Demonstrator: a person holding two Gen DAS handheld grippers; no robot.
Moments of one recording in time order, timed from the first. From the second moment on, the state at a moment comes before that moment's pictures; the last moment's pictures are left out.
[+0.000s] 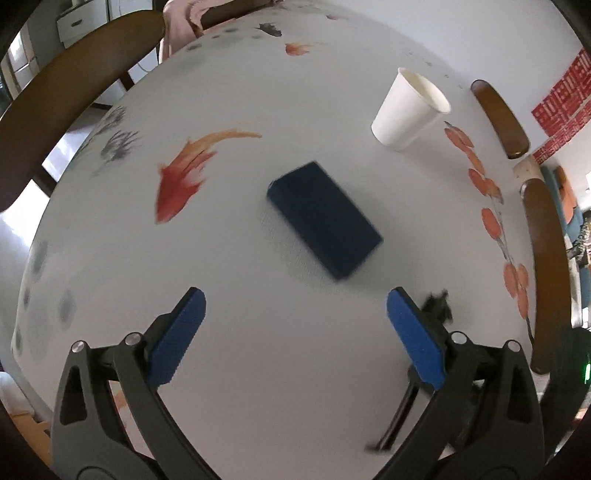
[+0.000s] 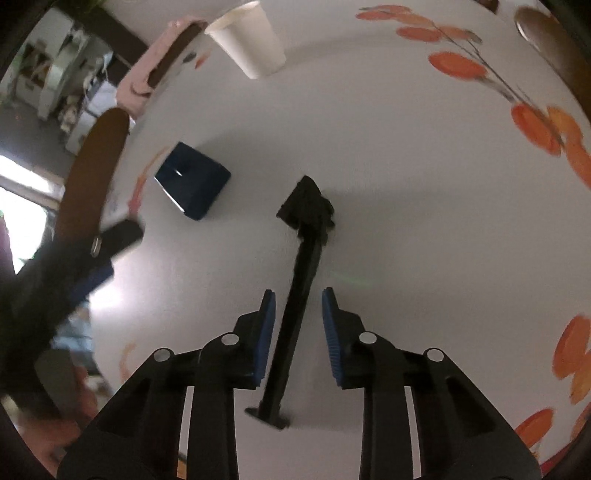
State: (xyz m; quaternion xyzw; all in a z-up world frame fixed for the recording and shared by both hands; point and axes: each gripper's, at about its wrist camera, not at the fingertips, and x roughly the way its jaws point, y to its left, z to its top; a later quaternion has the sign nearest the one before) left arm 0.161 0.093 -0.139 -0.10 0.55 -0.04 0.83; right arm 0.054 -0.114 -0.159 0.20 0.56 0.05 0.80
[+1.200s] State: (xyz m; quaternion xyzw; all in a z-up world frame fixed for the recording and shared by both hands) left arm 0.050 0.290 -0.112 -0.17 0.49 0.17 0.84; right arm 0.097 0.040 -0.103 0.06 0.55 0.34 0.76
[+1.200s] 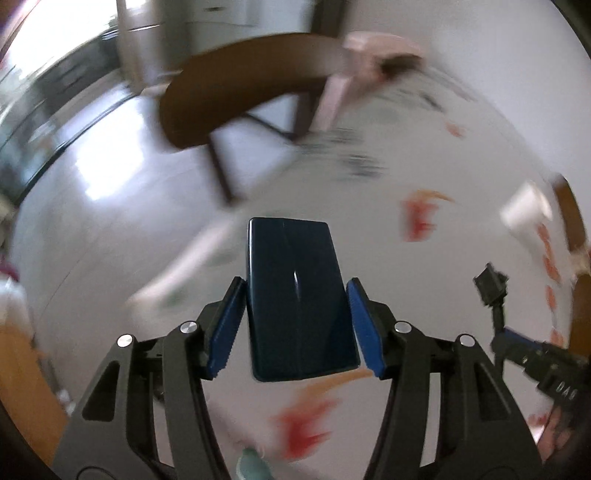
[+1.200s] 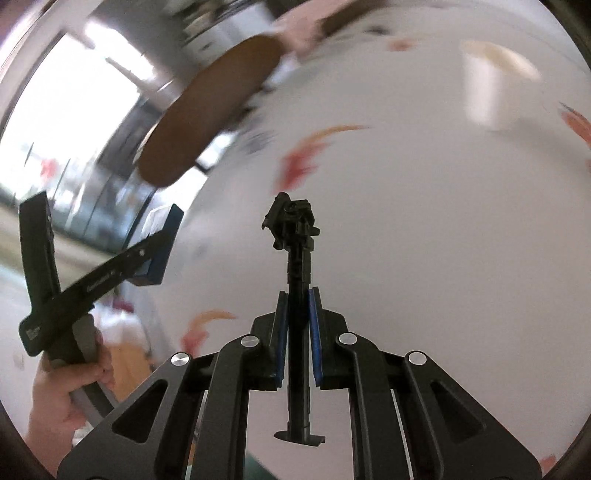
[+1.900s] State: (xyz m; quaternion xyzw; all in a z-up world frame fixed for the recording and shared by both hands) left arm -0.246 0.484 -0.326 -0.39 0.55 0.33 0.66; right arm -0.101 0.401 -0.261 -0.21 0.63 0.51 0.55
